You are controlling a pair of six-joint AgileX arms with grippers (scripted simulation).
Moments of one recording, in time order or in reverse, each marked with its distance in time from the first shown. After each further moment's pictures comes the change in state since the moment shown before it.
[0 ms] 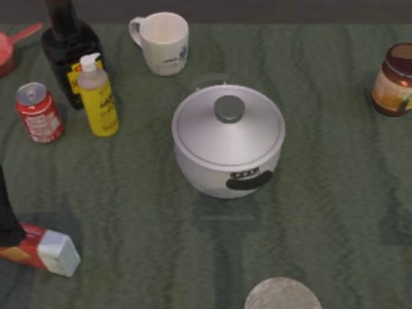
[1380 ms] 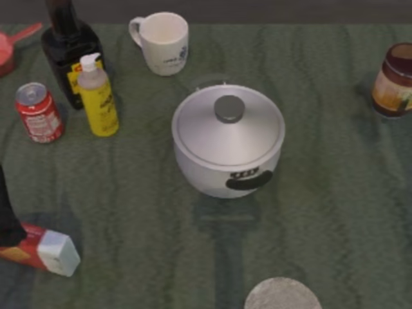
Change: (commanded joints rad) left arm 0.000 0.000 0.000 0.000 0.000 0.000; right arm -0.040 1.621 1.536 -1.008 -0.052 -0.383
